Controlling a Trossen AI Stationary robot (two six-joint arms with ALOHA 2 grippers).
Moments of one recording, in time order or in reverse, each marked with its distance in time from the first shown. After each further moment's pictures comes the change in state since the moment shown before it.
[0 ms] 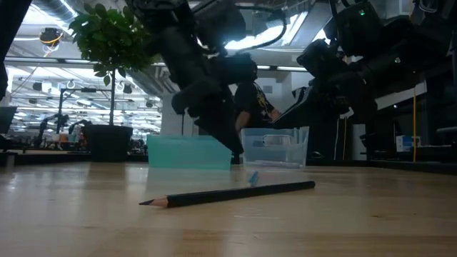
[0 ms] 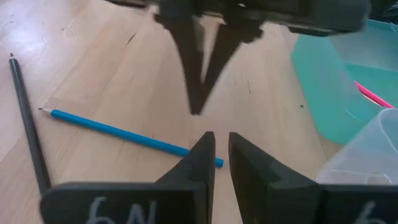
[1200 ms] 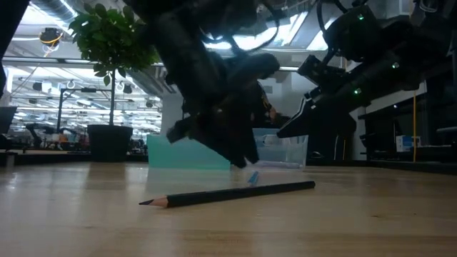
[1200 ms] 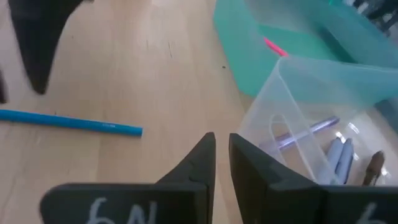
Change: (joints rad) left arm -0.149 0.088 0.068 0.007 -0.113 -1.049; right arm 0.002 -0.004 0.000 -0.081 0.305 0.025
